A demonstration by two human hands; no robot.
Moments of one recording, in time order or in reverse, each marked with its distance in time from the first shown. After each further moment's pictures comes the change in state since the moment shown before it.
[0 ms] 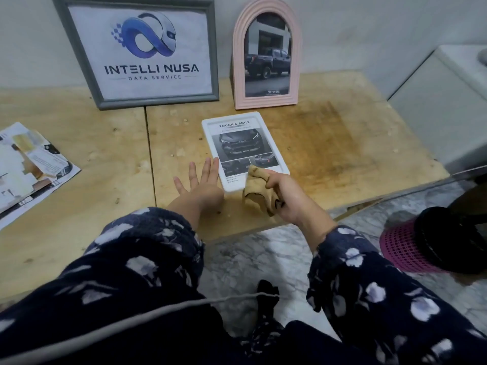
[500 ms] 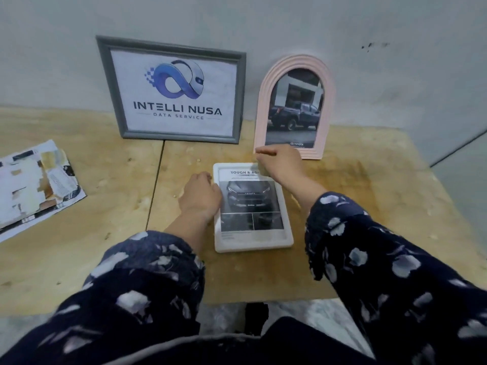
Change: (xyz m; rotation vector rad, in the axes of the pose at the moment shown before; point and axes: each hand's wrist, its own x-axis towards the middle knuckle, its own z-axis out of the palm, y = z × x) left_hand 0.065 0.038 -0.058 -0.326 0.515 -0.247; right_hand 0.121 -0.144 0.033 -1.116 0.062 -0.550
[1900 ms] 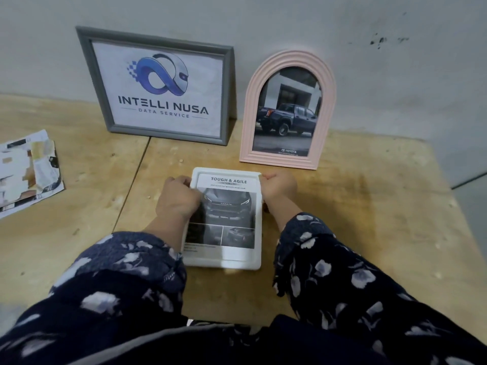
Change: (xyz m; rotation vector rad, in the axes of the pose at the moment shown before) left_hand 0.013 0.026 0.023 -0.112 0.068 -0.266; right_hand 0.048 0.081 0.013 0.123 0.065 0.337
